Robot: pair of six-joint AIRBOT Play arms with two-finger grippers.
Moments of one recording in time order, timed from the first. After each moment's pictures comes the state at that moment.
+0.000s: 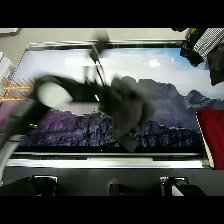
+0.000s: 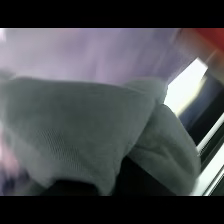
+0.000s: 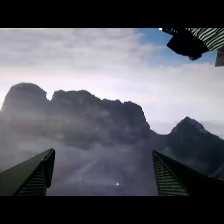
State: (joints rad) left arm -0.76 -1.37 1.52 1.30 -0.97 -1.59; right arm -0.05 -0.99 1.67 -1.58 1.26 1.55
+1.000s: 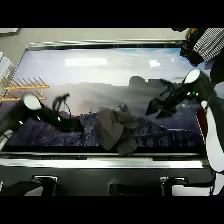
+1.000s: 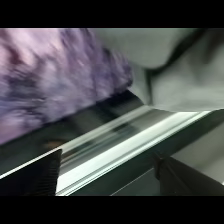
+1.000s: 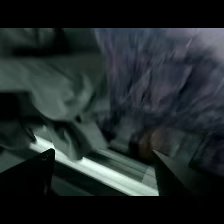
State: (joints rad) left arm -0.17 -1.25 0.90 0.89 -1.32 -1.40; right arm -0.05 -1.57 1.39 -1.07 1.65 1.44
